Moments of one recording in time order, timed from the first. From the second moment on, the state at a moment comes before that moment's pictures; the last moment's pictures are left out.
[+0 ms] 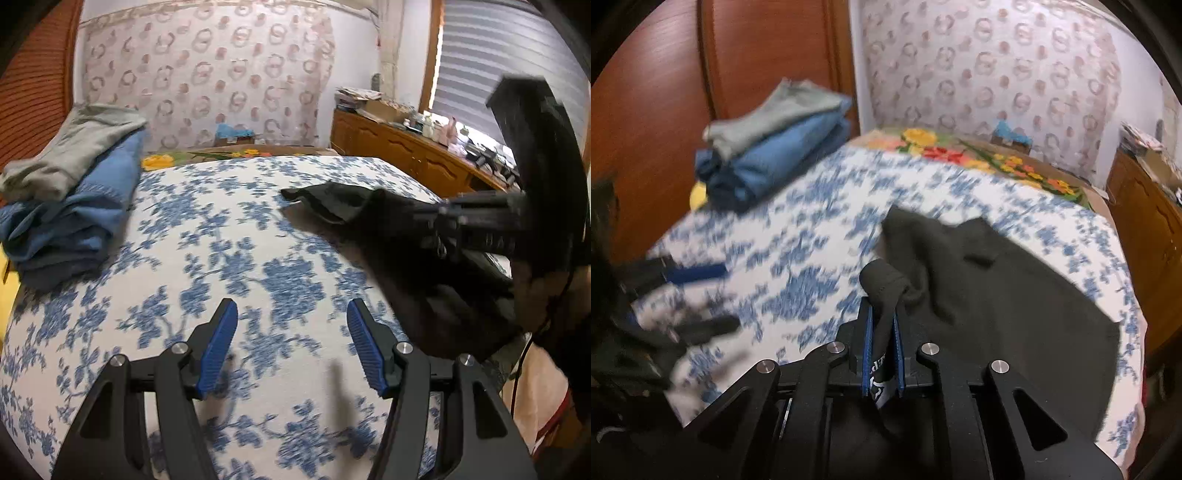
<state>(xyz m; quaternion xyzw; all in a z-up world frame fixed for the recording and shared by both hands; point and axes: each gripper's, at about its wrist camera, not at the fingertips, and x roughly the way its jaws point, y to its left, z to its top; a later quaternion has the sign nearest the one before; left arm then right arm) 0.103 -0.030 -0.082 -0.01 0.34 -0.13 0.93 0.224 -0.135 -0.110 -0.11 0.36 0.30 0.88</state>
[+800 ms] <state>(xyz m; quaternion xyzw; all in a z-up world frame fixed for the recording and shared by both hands) 0.130 -0.092 -0.086 0.05 0.38 -0.19 0.90 0.292 -0.244 -0.108 -0.07 0.39 0.18 0.90</state>
